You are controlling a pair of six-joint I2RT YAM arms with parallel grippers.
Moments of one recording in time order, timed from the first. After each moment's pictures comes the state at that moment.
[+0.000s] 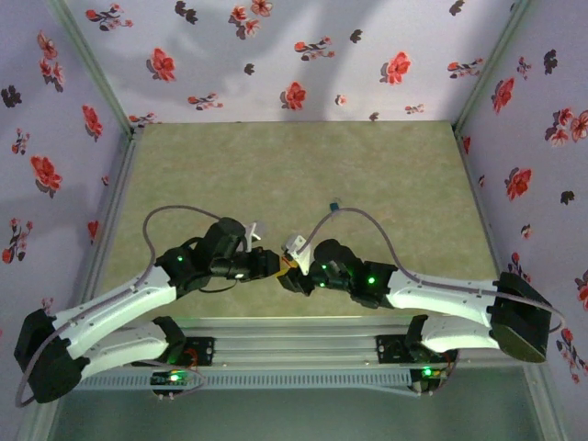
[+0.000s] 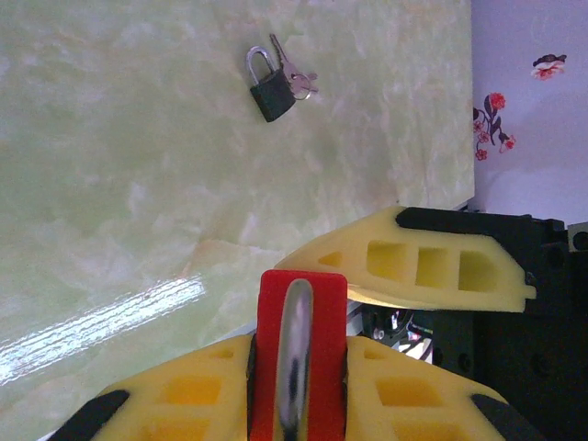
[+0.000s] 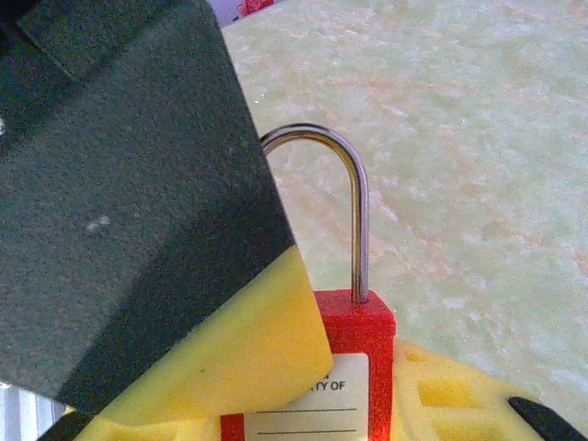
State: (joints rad) left arm -0.89 1.00 0.72 -0.42 0.31 -0.97; right arm 1.13 1.18 0.62 0.07 -0.08 0.14
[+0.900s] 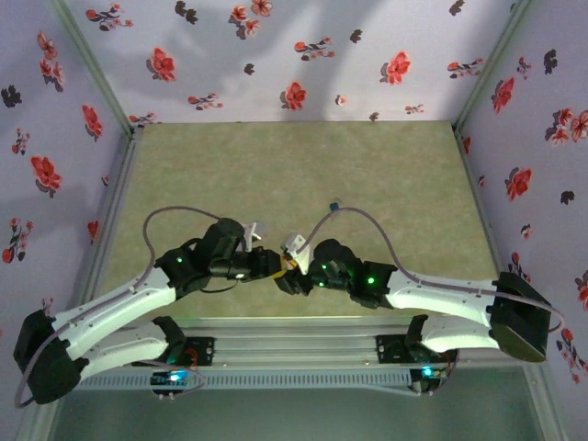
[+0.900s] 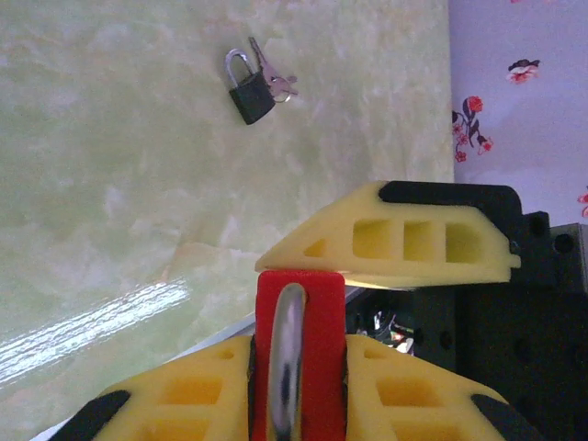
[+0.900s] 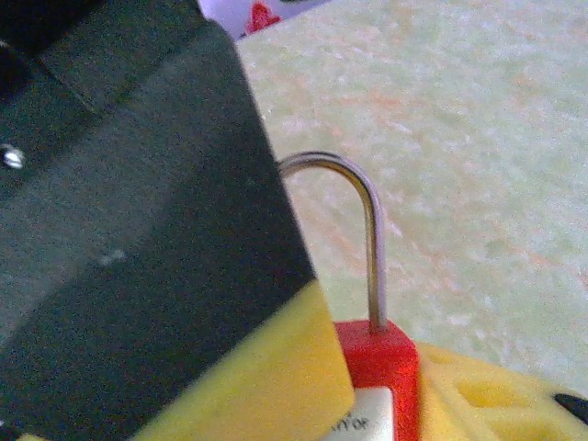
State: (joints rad) left arm -0.89 0.99 0.70 -0.38 0.32 -0.99; right arm 1.13 1.19 0.62 0.11 -0.08 0.14
